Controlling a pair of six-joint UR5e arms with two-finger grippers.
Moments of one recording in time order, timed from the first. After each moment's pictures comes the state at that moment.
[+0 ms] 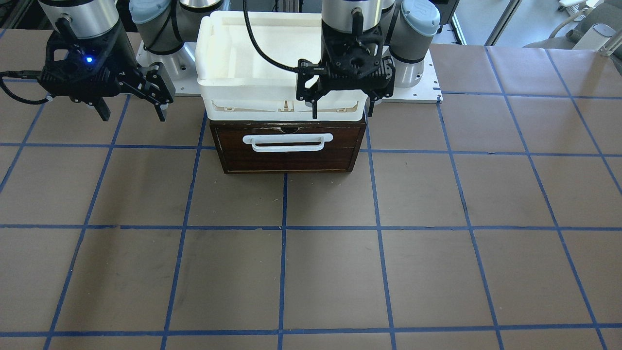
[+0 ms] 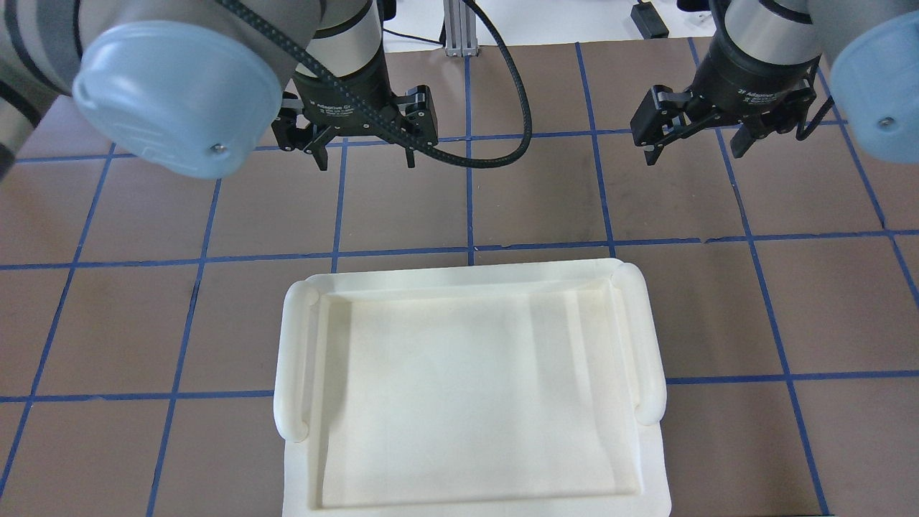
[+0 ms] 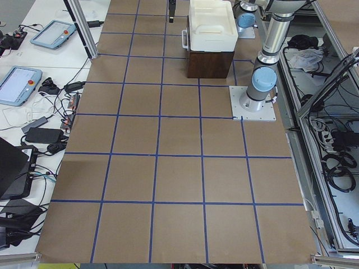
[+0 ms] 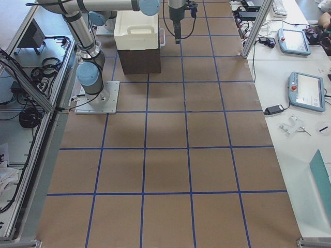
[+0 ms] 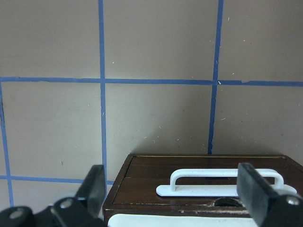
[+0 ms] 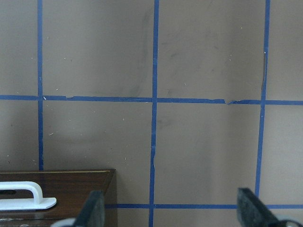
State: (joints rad) left arm -1.89 -1.63 -1.44 -1.56 1.66 -0.35; right arm 1.56 -1.63 1.60 -1.63 -1.59 -0.04
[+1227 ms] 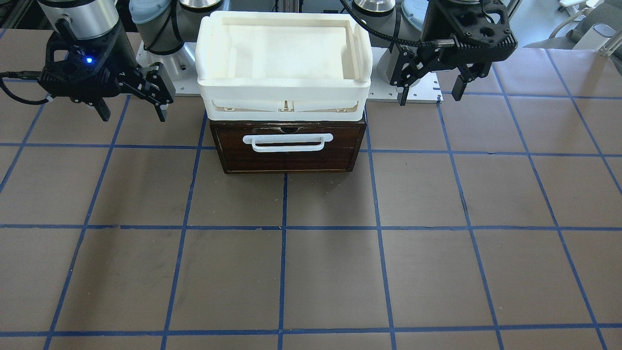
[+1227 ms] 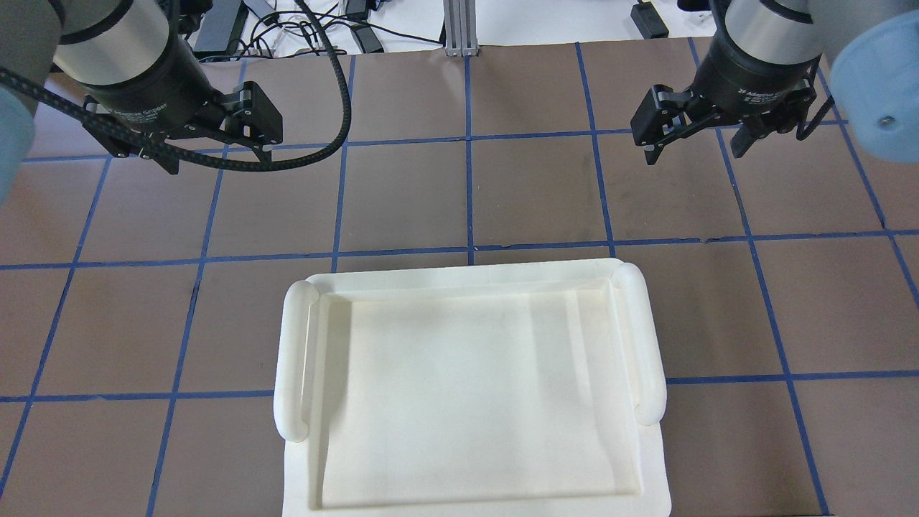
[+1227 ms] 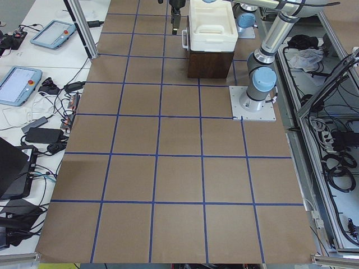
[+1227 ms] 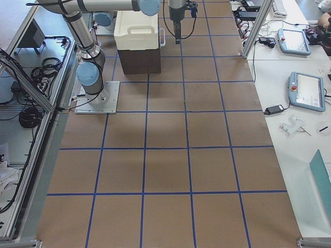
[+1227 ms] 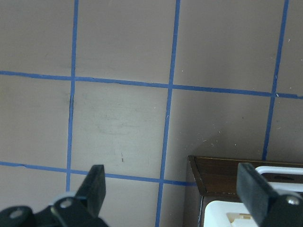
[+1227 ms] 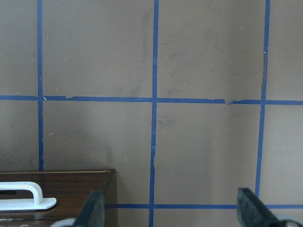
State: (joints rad) left arm -1.63 -1.46 -1.59 -1.51 1.66 -0.14; right arm 1.56 -1.63 1.60 -1.63 -1.59 -0.04
